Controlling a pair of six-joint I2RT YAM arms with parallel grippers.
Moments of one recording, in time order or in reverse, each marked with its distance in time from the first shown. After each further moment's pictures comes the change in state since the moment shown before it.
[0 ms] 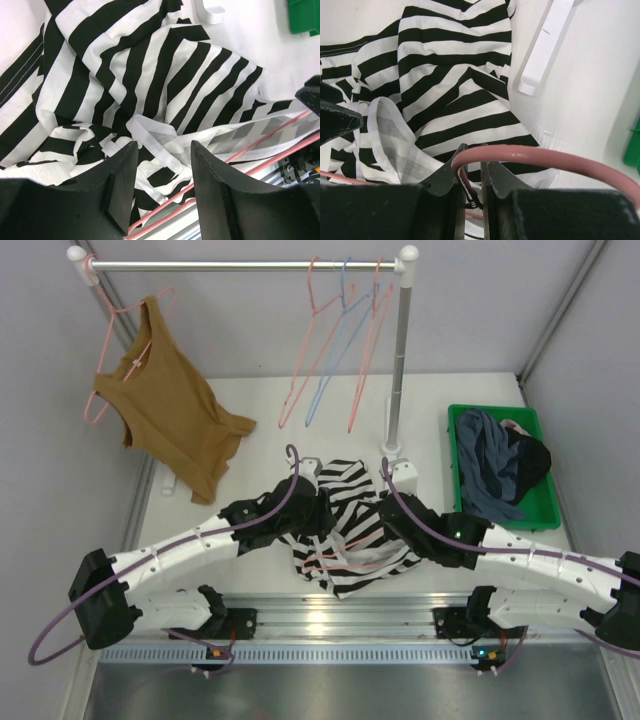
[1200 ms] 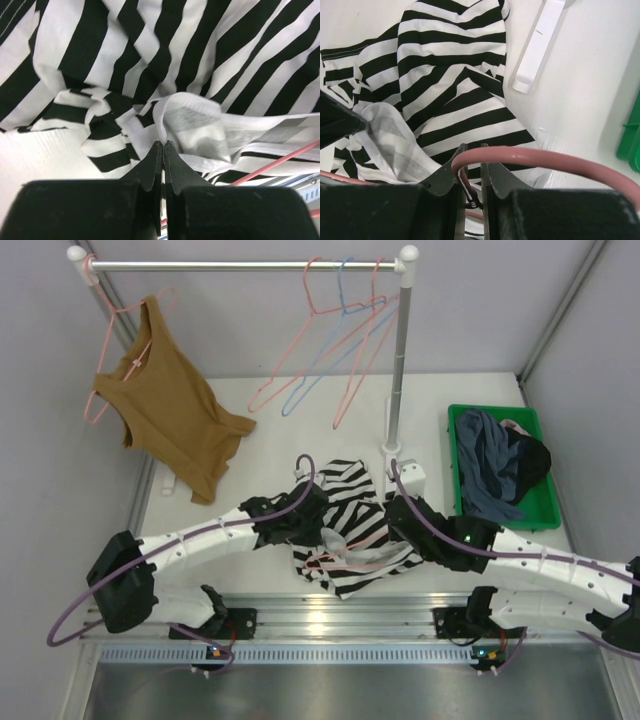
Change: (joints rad) left arm 0.000 0.170 0.056 -0.164 0.028 -0.045; right arm 0.024 -0.049 0.001 -0.045 0.031 0.018
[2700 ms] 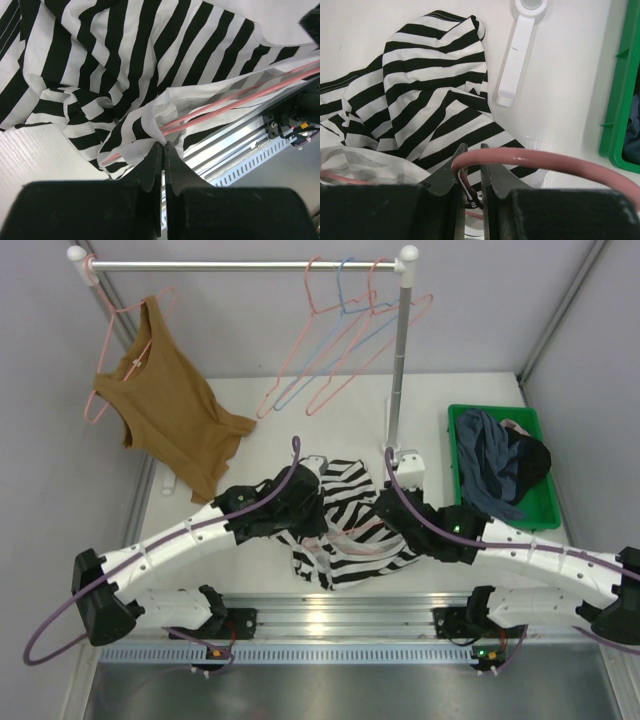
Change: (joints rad) left arm -0.013 -0.141 0.154 -0.161 0.080 0.034; right arm 0.000 0.084 0.104 -0.069 0.133 0.077
